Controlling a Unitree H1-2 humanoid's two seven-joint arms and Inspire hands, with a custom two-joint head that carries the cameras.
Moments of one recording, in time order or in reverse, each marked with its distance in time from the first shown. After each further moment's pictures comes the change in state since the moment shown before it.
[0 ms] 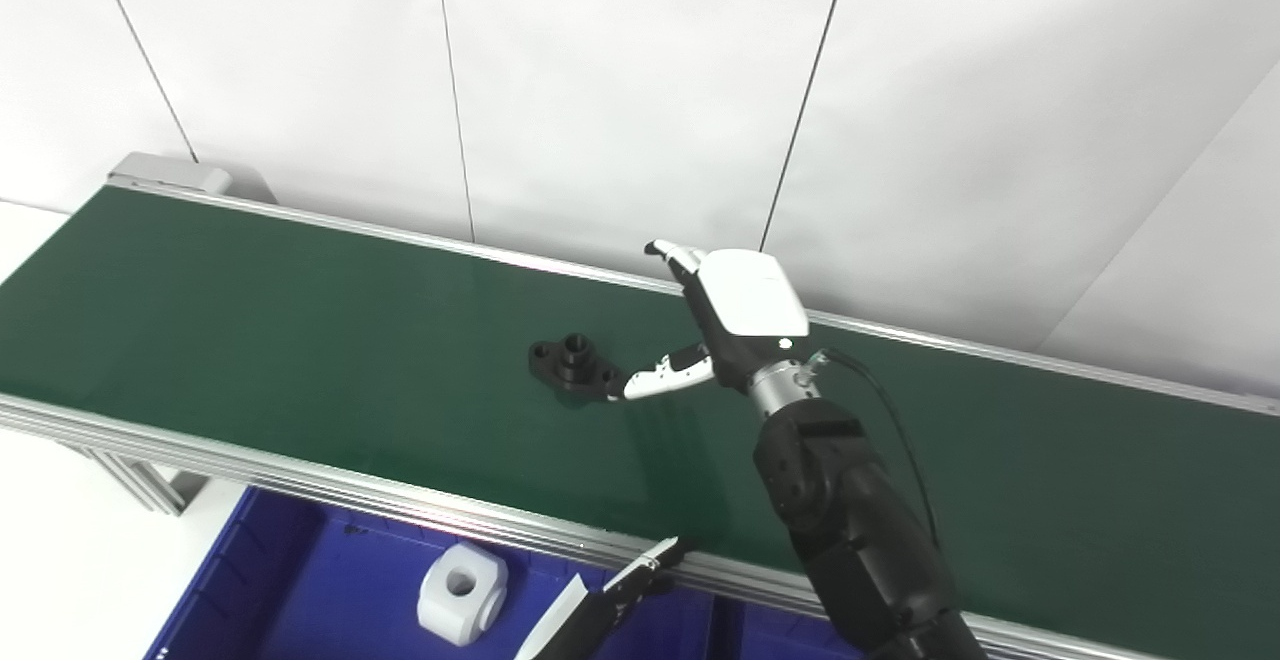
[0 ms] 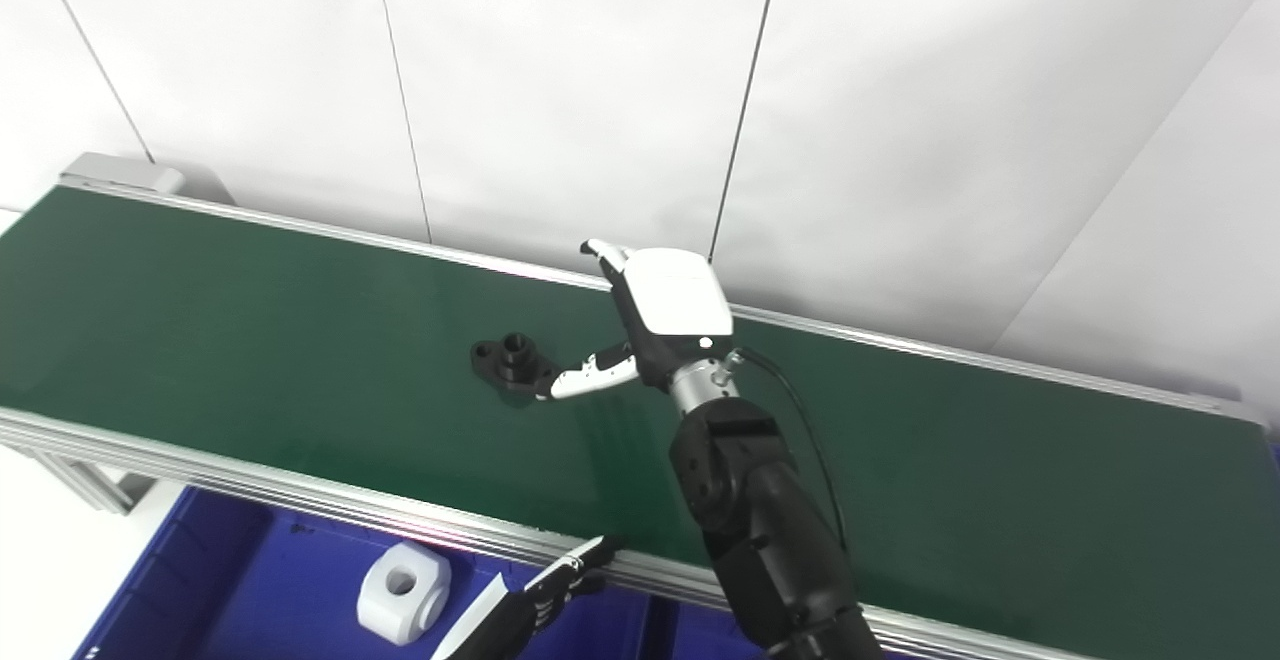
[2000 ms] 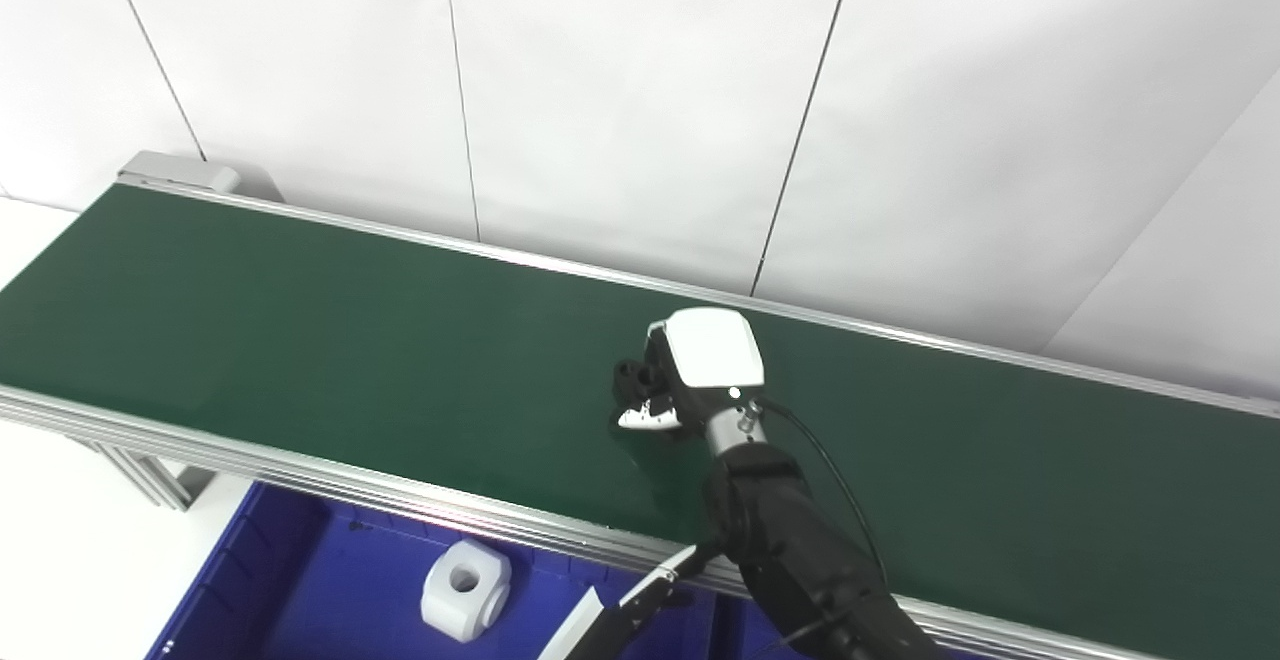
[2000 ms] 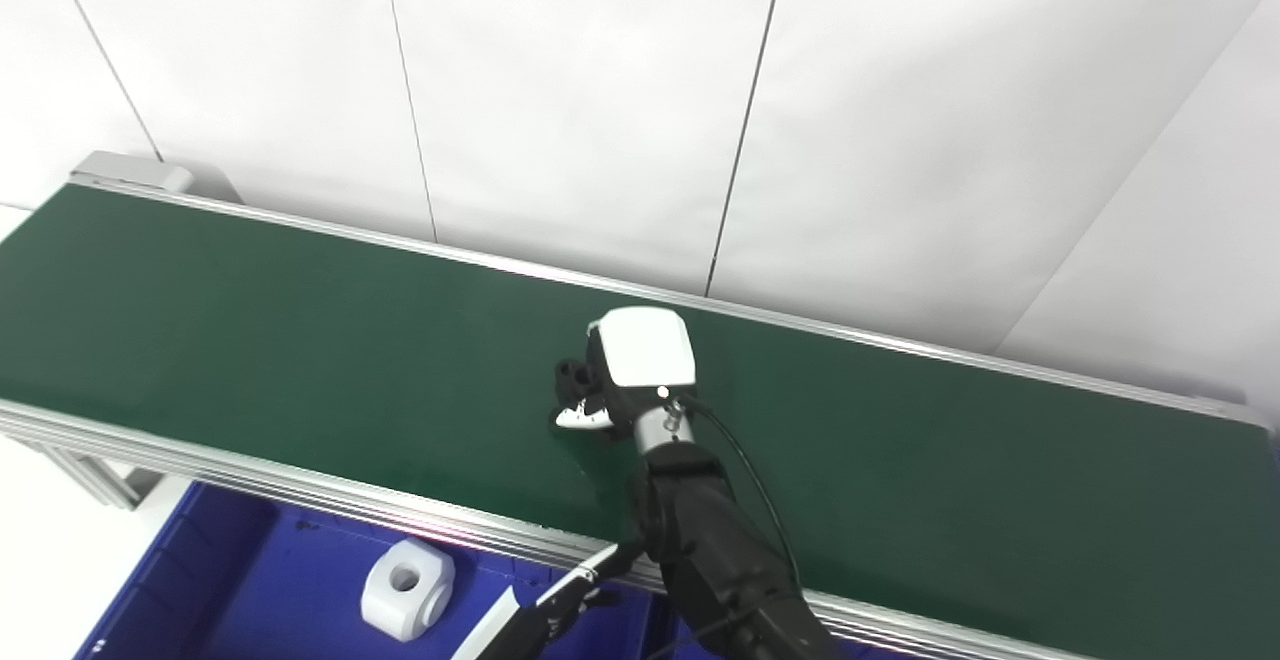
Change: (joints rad) left arm 0.057 -0.005 -0.044 -0.092 0.062 0.001 0.058; right arm -0.093 0.055 0.222 0.415 -0.005 0.162 -0.291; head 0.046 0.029
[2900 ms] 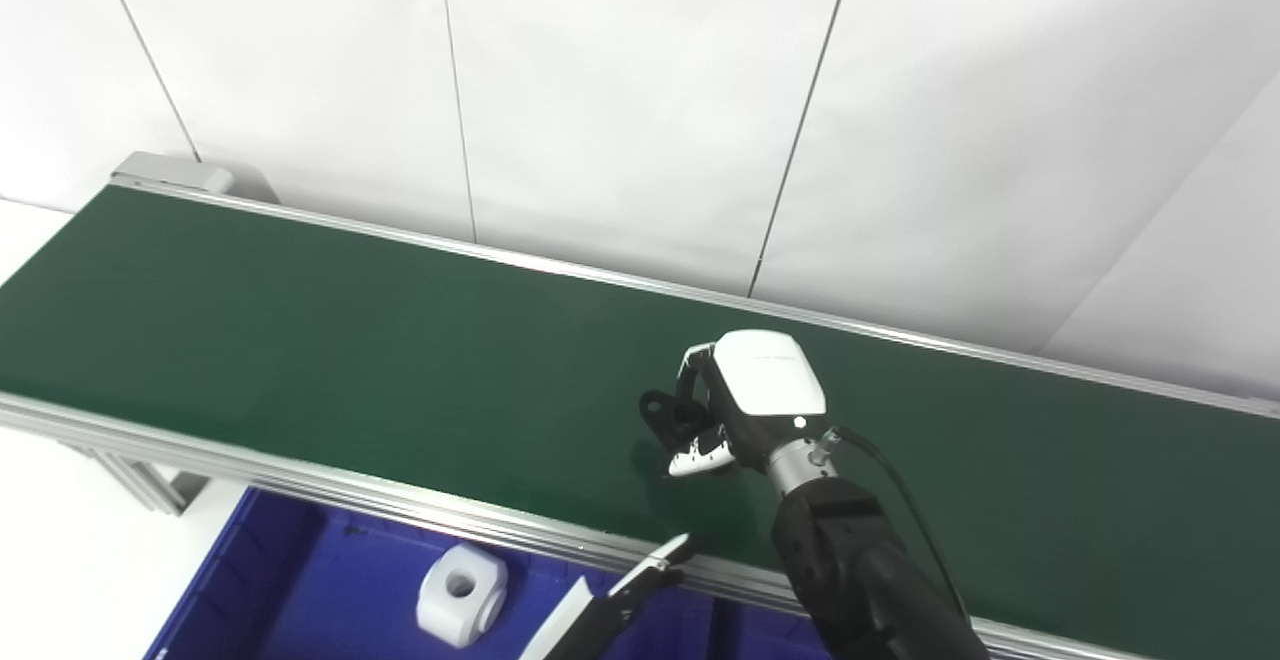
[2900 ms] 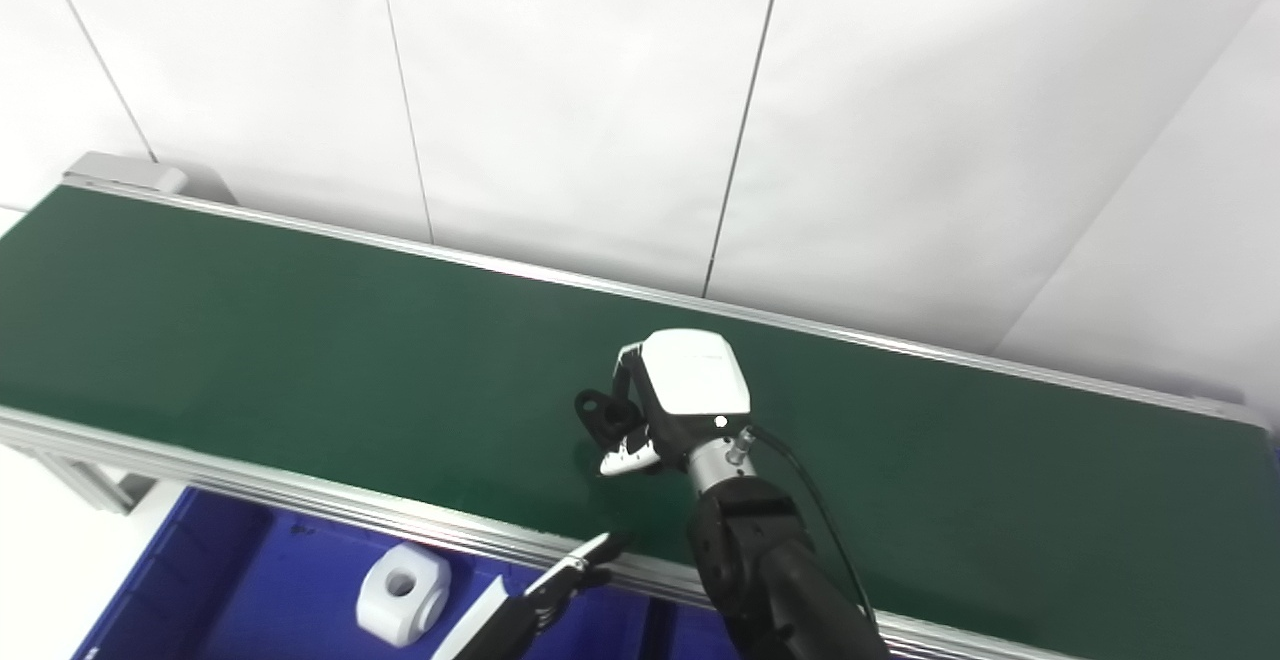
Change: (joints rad) left arm 0.001 0.032 0.025 -0.054 -0.072 0.003 -0.067; right arm 0.225 -0.211 -0.052 -0.690 0.037 0.039 0.334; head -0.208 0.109
